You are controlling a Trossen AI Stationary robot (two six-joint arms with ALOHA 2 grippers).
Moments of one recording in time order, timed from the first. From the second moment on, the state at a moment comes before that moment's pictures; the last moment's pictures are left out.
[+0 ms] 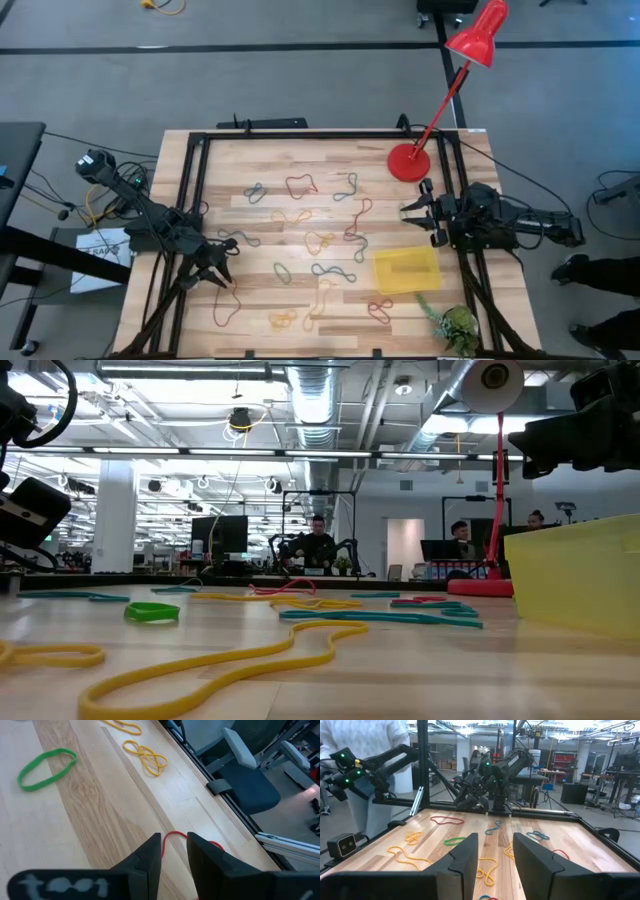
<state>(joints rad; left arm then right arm) -0.62 0.51 0.04 -0.01 0.19 -0.36 -0.15 0.02 0.01 0.06 -0.31 -0.09</state>
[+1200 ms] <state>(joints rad) -0.39 0.53 0.25 0.09 -0.46 -0.13 -0.15 0.02 0.01 0.06 -0.31 -0.09</state>
